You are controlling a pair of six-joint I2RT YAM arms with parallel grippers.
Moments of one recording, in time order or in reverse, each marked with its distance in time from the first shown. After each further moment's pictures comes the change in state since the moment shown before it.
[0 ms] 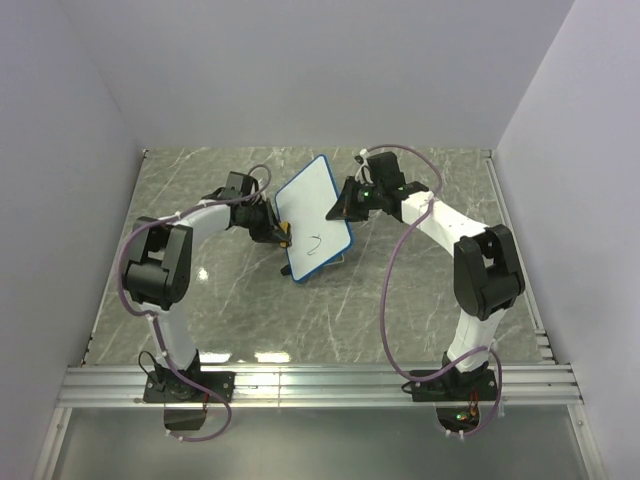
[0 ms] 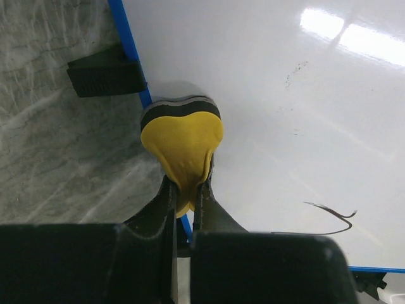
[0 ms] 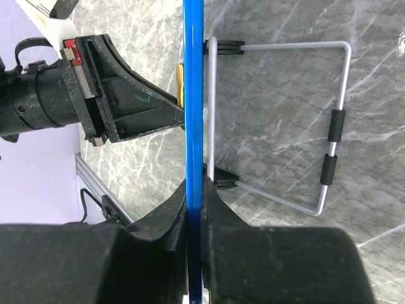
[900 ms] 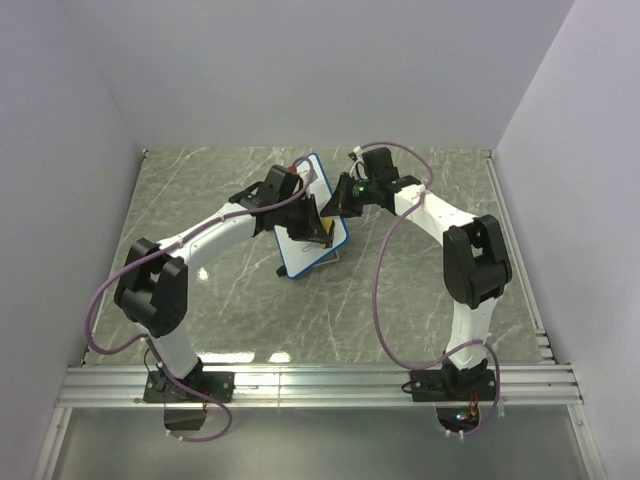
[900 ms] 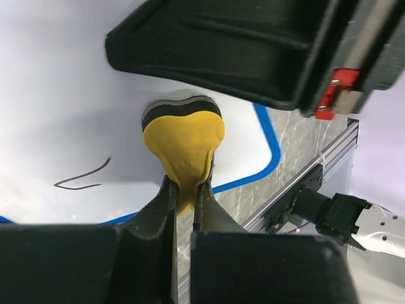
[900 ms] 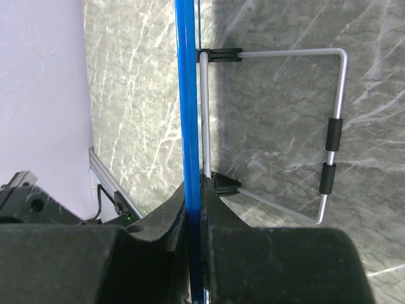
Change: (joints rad) left arm -0.310 -0.168 0.126 -0.106 -0.089 -0.057; right arm -0.004 0.109 0.107 -0.009 -0.073 0.016
